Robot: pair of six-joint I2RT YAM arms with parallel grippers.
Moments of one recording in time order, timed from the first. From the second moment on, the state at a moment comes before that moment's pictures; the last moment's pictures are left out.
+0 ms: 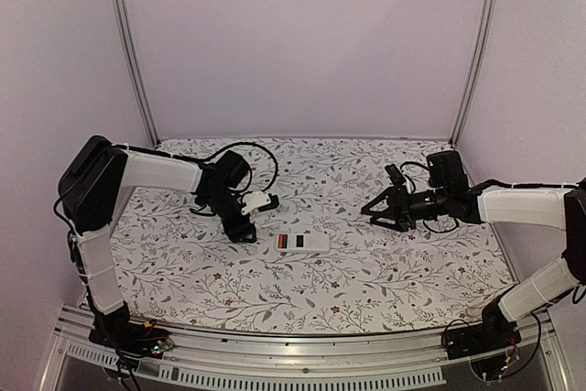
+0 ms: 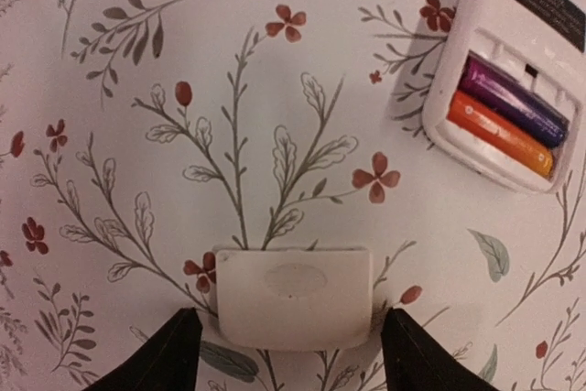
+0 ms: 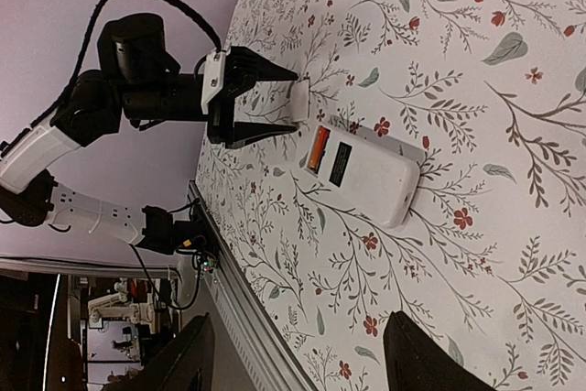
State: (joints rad) left arm -0.60 1.94 1.20 -0.50 0.17 0.58; right arm 0.43 1.41 0.72 0.03 -0.82 0.65
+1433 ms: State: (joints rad) left arm -0.72 2.03 1.45 -0.69 0.37 0.90; right arm 0.45 1.51 0.73 0.02 -0.89 0.62
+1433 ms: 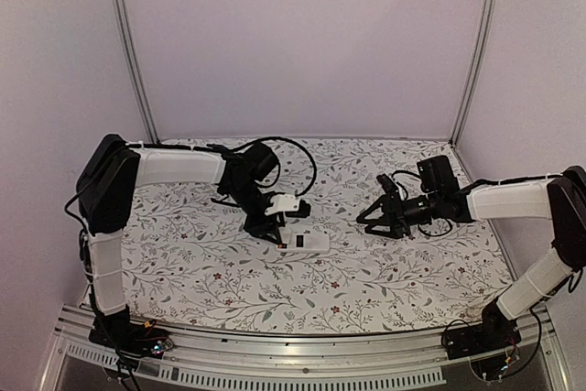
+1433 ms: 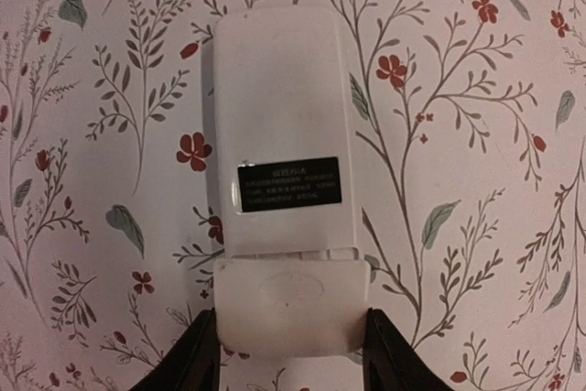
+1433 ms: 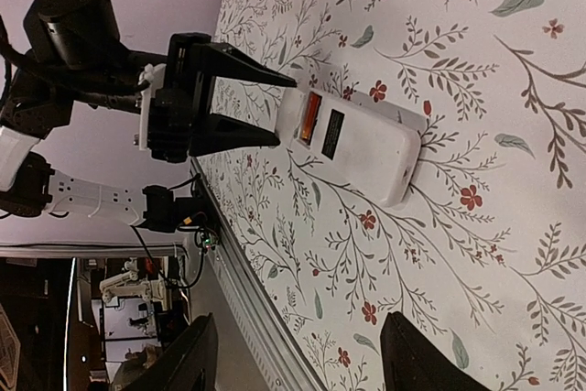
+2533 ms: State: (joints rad) left arm -0.73 2.08 1.47 -0.69 0.31 0.84; right arm 0.45 1.54 0.75 0.02 -0.90 0.61
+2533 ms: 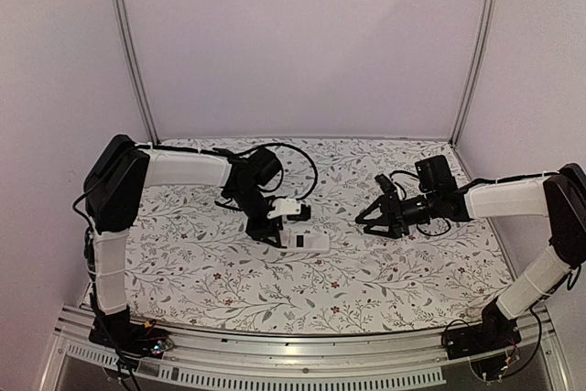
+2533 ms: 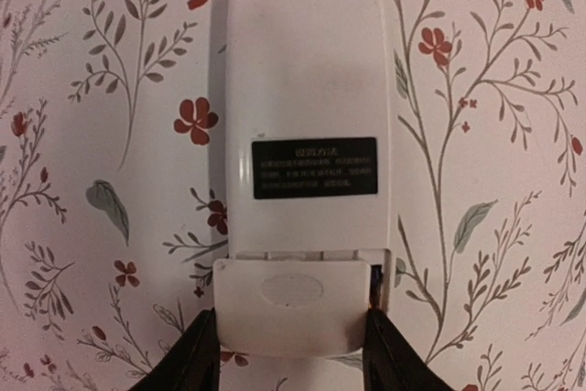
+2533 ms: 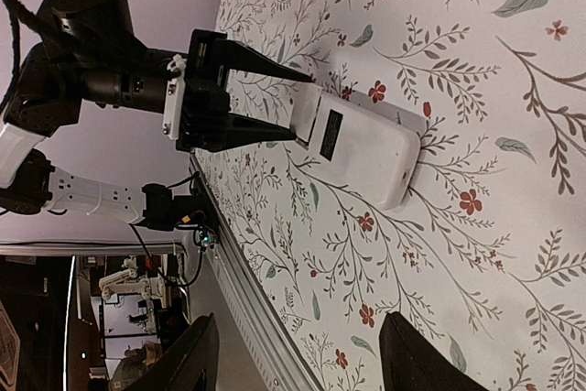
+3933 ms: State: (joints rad) left arm -0.74 1.73 1.33 -0.52 0.17 0.46; right arm 0.47 1.61 0.88 0.01 -0.85 0.58
